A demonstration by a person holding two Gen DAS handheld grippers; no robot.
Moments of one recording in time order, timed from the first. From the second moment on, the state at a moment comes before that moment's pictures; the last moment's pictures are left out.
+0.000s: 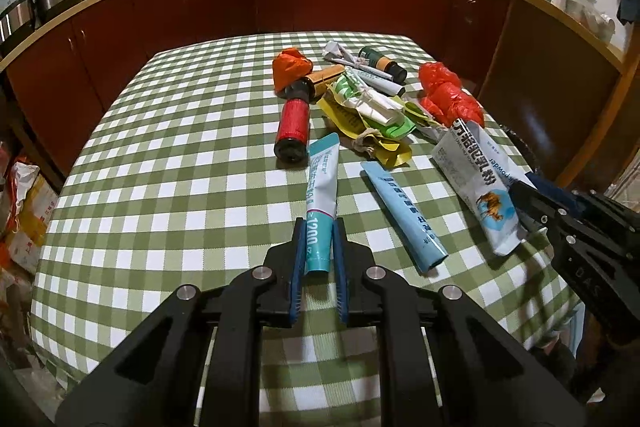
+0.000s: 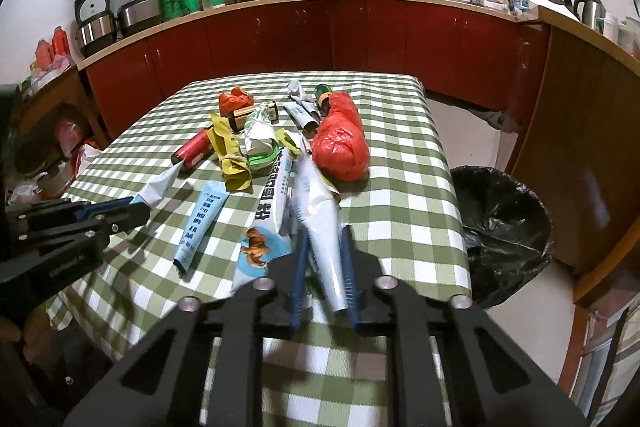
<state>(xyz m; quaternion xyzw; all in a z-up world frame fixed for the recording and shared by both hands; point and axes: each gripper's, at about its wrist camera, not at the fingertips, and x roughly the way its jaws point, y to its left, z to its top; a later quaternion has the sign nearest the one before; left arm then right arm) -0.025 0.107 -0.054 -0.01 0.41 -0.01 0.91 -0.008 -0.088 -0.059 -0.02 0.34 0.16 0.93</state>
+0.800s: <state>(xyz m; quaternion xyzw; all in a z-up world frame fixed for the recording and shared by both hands) -0.025 0.078 -0.008 -0.02 0.35 -0.05 0.94 -0.010 -0.139 -0.021 0.00 0.27 0.08 0.96</state>
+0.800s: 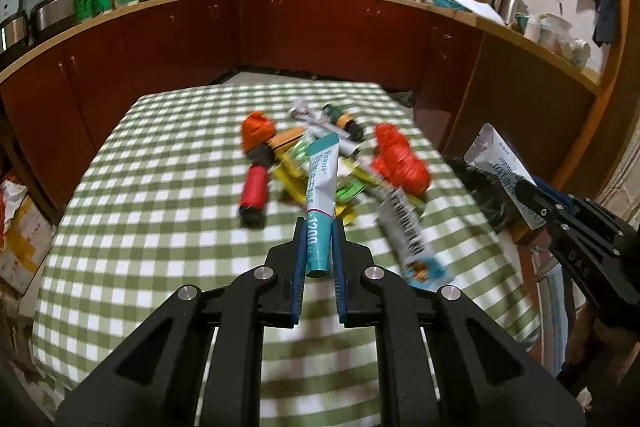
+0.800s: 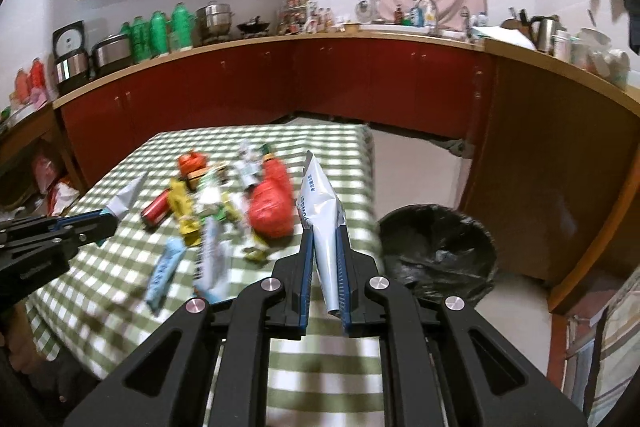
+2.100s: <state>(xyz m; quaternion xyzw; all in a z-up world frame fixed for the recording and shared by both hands) 0.147 -0.127 -0.041 0.04 0.38 -0.10 0.92 0.091 -0.272 -0.054 0.08 0.27 -0.03 0.96</state>
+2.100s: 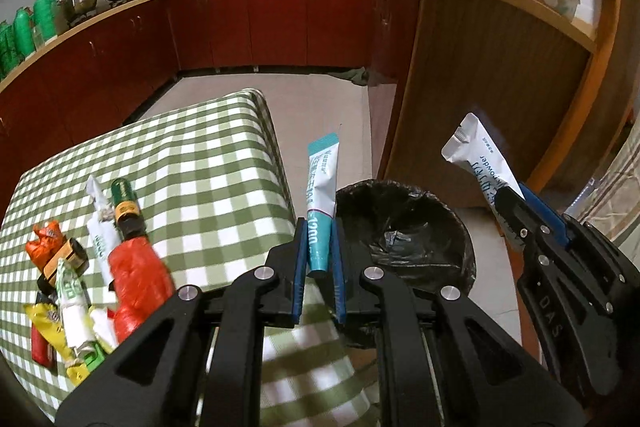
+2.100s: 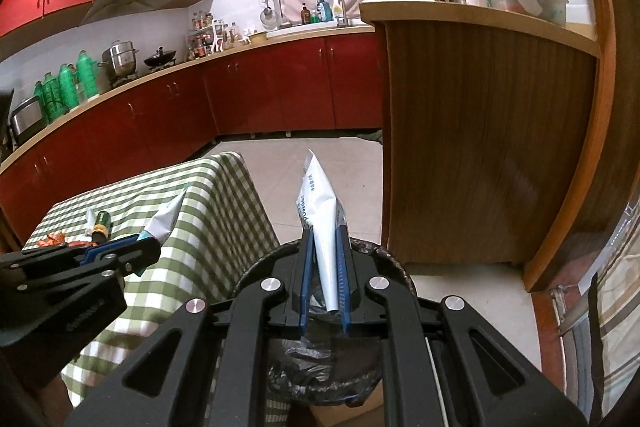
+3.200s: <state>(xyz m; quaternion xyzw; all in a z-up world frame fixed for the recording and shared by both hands) 0.102 -0.061 -0.021 0.03 0.37 -0.07 0.92 0.053 -0.243 -0.032 0.06 0.27 -0.07 0.96</state>
